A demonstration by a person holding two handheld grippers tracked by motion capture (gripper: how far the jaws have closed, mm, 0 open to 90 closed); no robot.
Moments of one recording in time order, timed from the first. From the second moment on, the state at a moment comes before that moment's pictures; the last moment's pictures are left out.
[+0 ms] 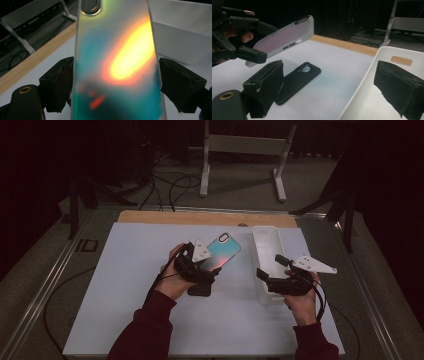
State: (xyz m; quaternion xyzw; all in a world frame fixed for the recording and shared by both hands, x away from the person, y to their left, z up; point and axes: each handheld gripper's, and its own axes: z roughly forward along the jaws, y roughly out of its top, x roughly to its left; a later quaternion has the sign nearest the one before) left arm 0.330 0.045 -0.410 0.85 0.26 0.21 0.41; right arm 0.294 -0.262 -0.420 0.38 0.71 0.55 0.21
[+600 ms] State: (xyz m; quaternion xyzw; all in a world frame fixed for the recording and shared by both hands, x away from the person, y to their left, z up) left arm 0.321 0.022 -0.407 0.86 0.21 0.21 0.42; right arm 0.303 -0.244 -0.412 0.39 0.72 0.54 0.18
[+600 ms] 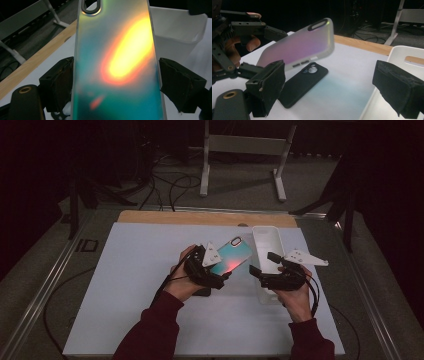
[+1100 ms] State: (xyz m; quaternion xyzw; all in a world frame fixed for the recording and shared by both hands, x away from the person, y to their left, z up) left arm 0.309 0.005 -0.403 0.86 0.17 0.20 0.44; right arm 0.307 -0.232 -0.407 0.39 0.72 0.56 0.13
